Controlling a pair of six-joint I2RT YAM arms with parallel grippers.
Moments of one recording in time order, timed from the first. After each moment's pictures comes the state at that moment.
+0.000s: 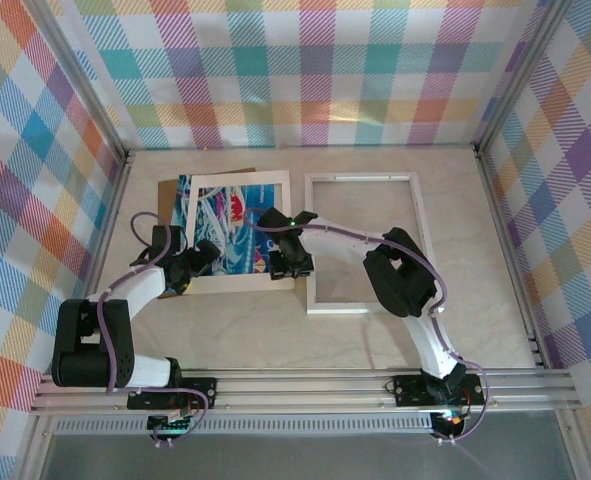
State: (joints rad) left arm 0.00 1.38 0.62 -0.24 0.17 -0.77; right arm 0.87 2.15 1.66 -0.88 -0.05 0.66
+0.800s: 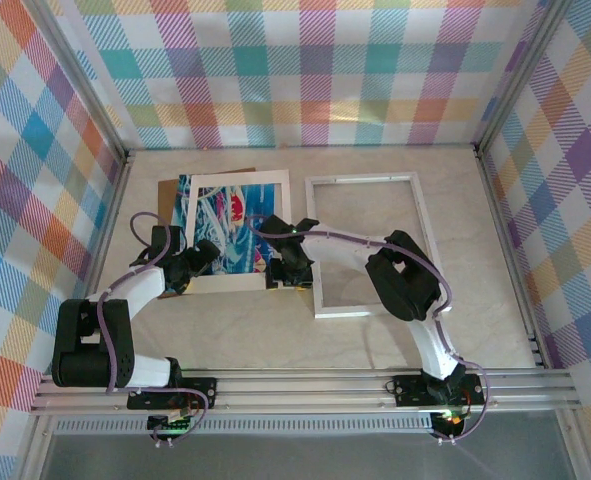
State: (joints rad) left arm 0.00 1.38 0.62 -0.23 0.17 -0.77; right arm 0.89 2.12 1.57 -0.83 -0.16 0.79
